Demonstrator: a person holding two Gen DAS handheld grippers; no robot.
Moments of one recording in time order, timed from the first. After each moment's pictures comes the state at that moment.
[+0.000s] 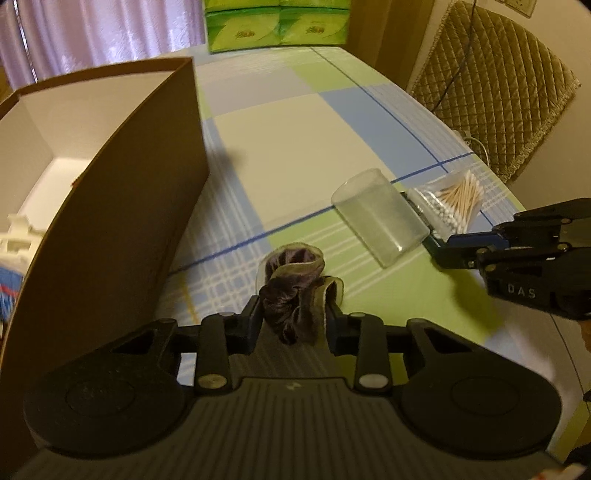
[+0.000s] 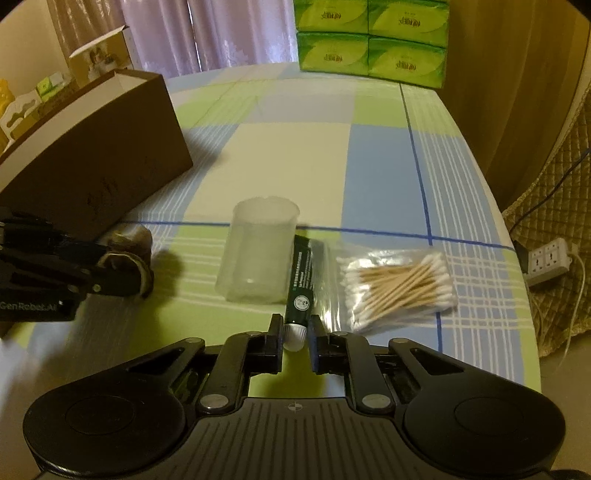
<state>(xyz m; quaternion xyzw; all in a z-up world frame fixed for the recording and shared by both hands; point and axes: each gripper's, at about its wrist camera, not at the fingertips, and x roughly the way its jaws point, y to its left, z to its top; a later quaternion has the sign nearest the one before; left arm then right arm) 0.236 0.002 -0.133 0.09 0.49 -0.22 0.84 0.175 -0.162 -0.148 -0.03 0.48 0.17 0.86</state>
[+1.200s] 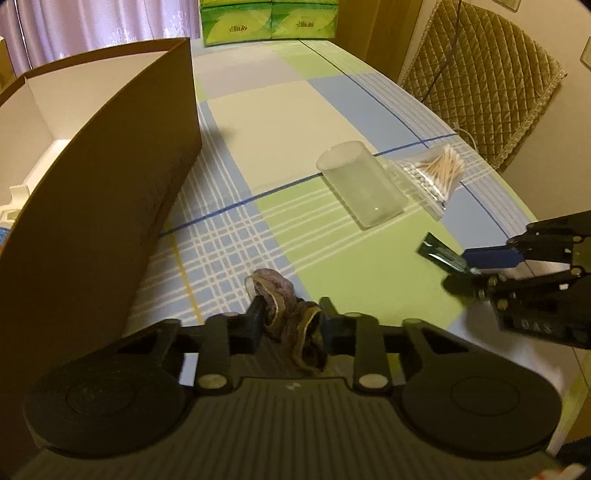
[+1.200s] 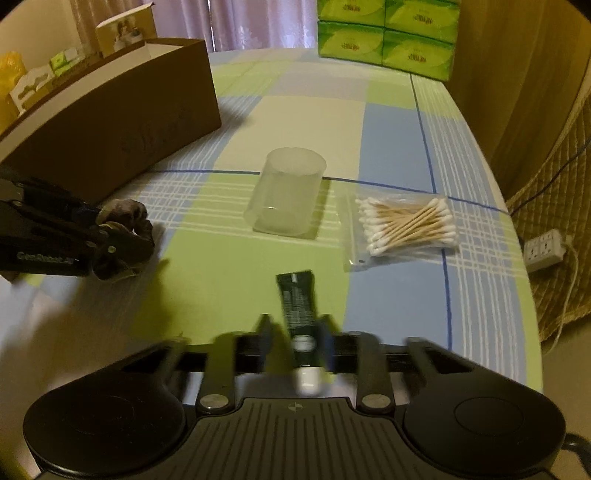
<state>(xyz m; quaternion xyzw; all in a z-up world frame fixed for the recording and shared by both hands) 0.203 0.008 -0.139 0.09 0.49 -0.23 0.84 0.122 -0.157 -0.152 -0.06 0.48 0.17 0.86</state>
